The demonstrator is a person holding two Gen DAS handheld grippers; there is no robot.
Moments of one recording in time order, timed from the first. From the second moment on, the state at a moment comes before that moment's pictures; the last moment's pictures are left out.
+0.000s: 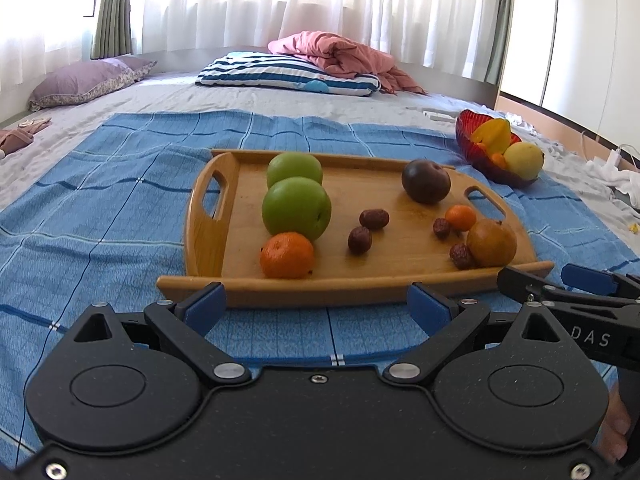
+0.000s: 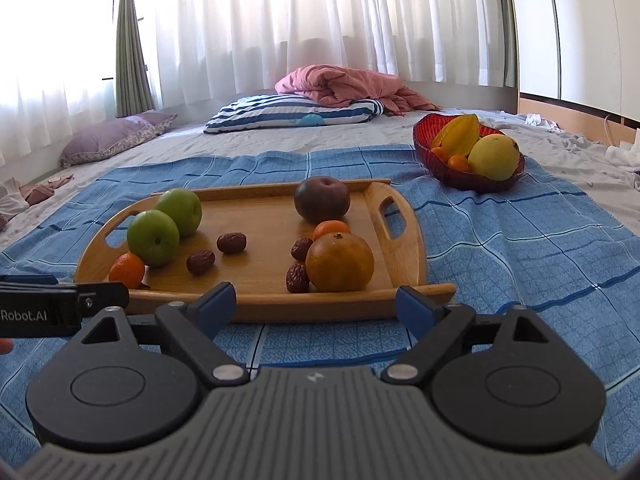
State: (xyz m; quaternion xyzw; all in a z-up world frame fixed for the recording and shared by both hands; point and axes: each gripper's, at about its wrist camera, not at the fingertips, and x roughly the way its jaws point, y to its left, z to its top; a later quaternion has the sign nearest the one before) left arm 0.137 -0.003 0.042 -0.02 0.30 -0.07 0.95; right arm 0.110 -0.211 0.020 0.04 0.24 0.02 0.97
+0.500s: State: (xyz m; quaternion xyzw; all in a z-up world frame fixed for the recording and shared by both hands) left arm 0.121 -0.001 0.021 -0.02 0.32 -0.07 0.95; right arm 0.098 -0.210 0.008 0.04 0.25 0.02 0.97
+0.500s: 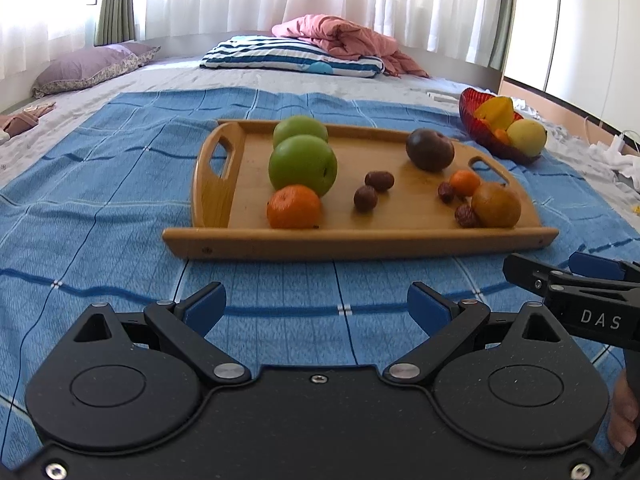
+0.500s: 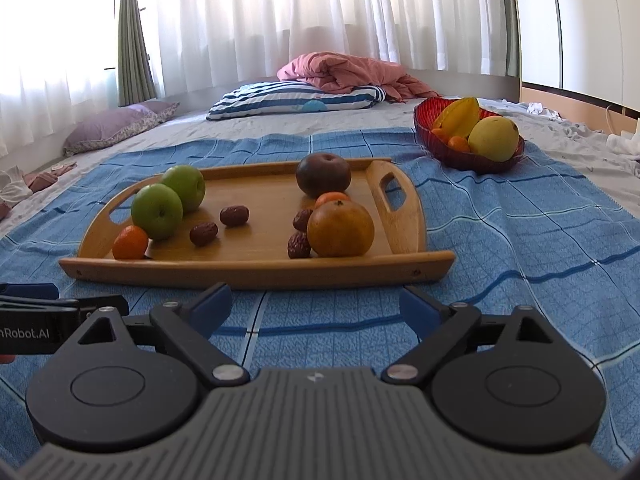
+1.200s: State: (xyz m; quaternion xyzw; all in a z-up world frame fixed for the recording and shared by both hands) left arm 0.121 -0.003 -0.002 0.00 0.32 -0.04 0.95; right arm 0.104 -0.208 -0.016 0.03 0.30 0.02 0.95
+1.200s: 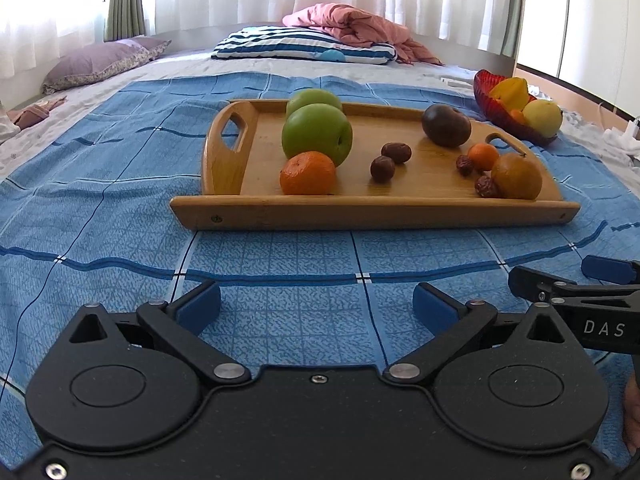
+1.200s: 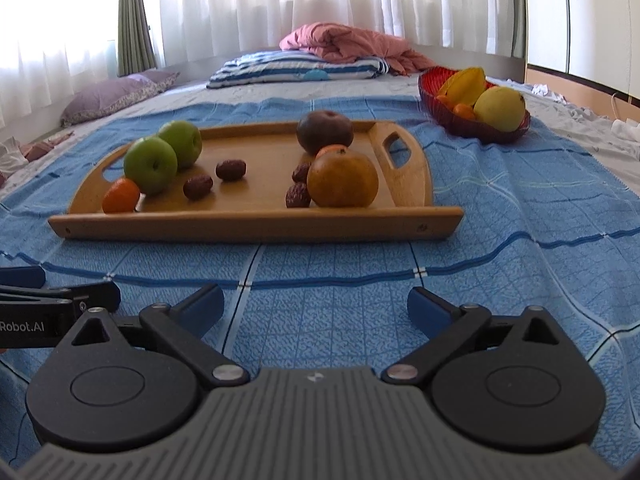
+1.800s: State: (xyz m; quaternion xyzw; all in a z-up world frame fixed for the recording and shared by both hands) left arm 0.117 -0.006 -0.013 0.01 0.30 -0.03 0.95; right arm 0.103 -0.198 -0.024 0.00 0.29 0.01 0.96
